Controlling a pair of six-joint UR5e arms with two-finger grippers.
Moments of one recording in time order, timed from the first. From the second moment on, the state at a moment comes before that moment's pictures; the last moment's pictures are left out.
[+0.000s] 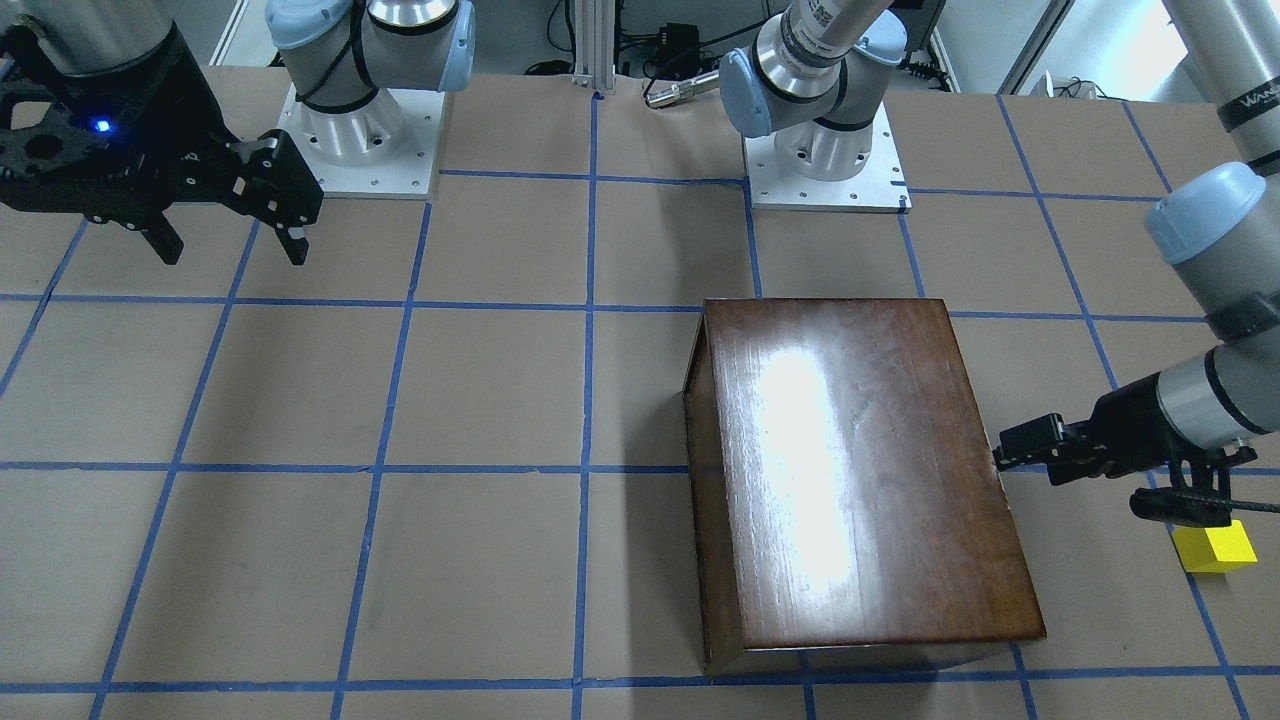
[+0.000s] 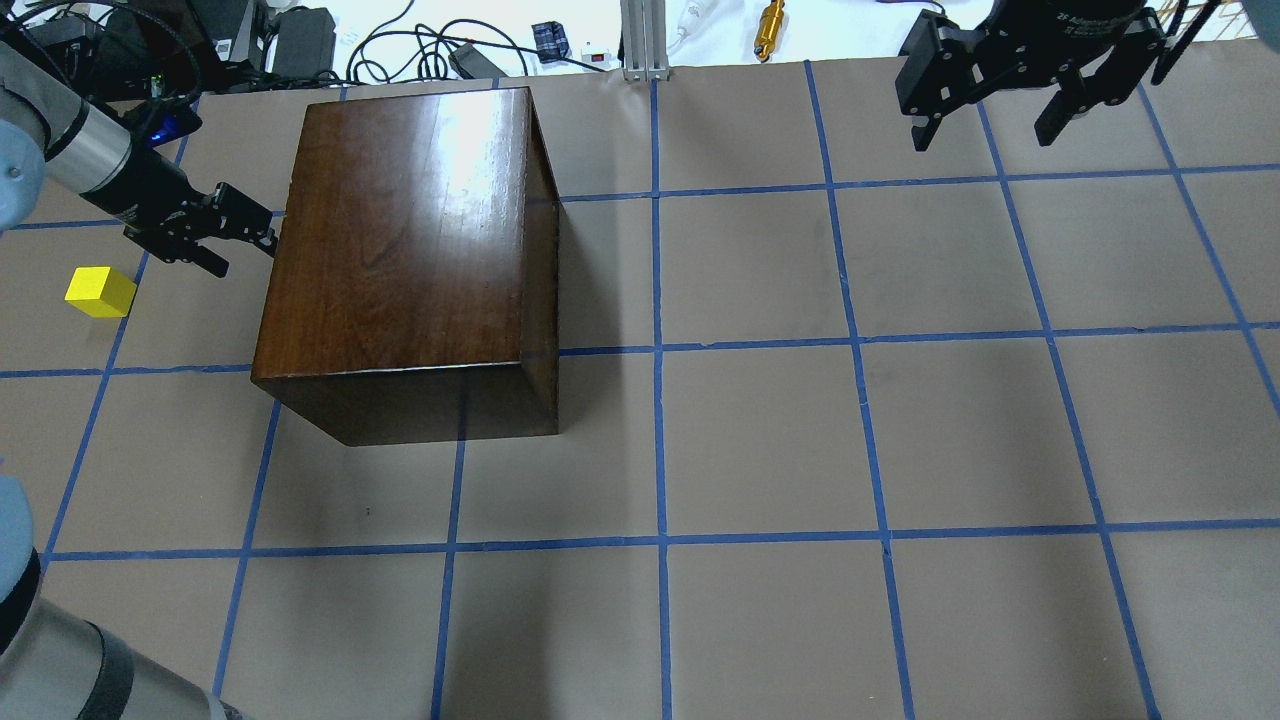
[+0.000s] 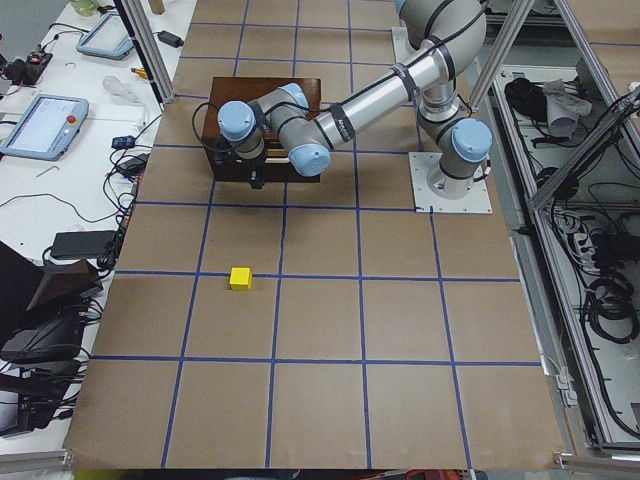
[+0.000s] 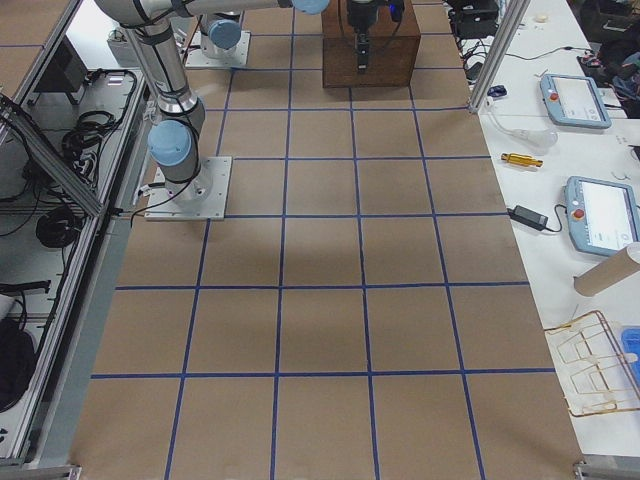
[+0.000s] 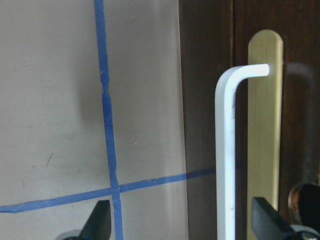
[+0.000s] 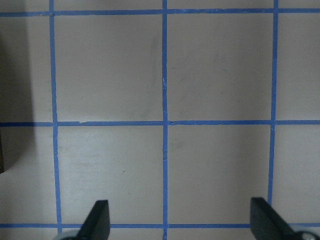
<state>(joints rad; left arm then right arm) -1.11 -1.97 -1.54 -1.39 1.29 0.51 1.54 -1.52 1.41 -1.53 -1.56 -0.04</state>
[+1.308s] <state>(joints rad) -1.09 -2.02 -1.55 -1.38 1.27 0.51 1.54 -1.53 1.41 -1.53 -1.56 -0.04</state>
